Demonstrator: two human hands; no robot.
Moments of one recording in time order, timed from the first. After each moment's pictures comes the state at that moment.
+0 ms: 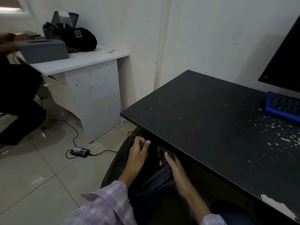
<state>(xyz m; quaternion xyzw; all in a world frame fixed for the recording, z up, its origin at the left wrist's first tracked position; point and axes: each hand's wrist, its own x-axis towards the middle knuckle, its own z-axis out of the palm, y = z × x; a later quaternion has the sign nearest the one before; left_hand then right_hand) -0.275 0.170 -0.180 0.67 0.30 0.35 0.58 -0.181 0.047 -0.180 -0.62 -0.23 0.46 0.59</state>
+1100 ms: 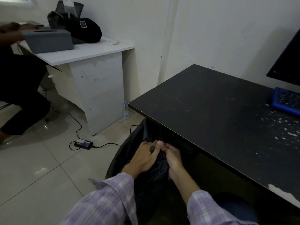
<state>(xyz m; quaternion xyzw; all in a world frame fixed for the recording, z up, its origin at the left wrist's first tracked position) -0.289 0.169 -0.199 0.87 0.27 0.16 0.37 -0.201 0.097 -0.189 -0.65 -0.08 0.42 0.62</state>
